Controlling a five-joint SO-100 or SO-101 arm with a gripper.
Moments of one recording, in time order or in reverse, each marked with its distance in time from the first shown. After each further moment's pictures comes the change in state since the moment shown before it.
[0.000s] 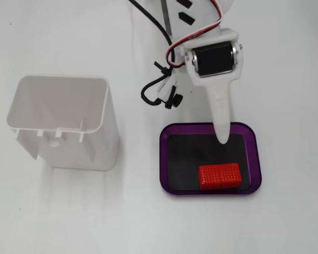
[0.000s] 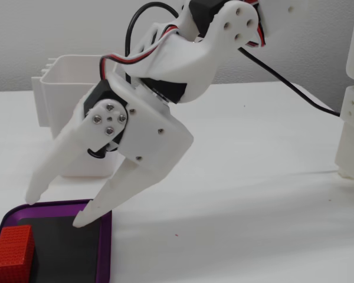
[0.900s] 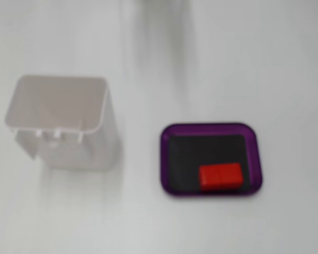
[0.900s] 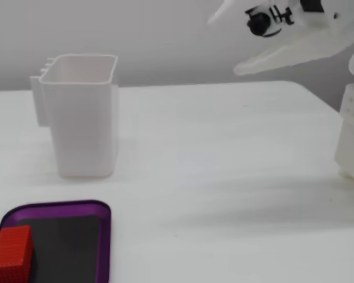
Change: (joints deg) arm 6.9 95.8 39.8 41.0 0.0
